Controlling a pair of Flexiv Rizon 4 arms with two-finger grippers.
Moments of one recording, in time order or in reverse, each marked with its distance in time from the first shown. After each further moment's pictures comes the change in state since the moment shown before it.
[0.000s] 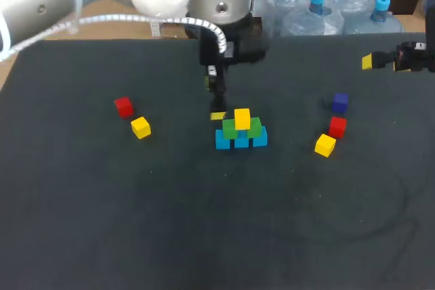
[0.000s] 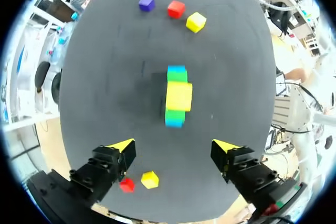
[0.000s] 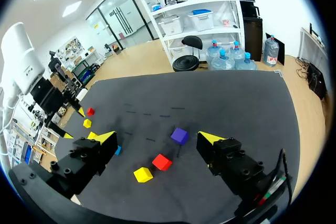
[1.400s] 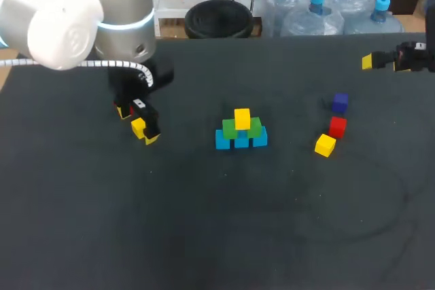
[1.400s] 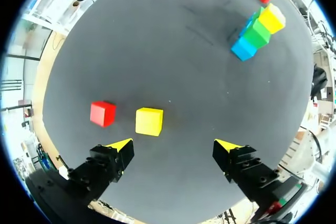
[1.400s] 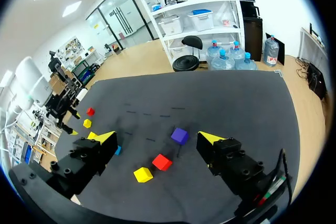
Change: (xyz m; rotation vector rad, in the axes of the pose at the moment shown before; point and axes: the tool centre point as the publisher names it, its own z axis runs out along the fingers) left arm 0.140 0.014 0.077 -0.026 -0.009 -0.561; right arm 0.000 0.000 0.000 0.000 0.000 0.000
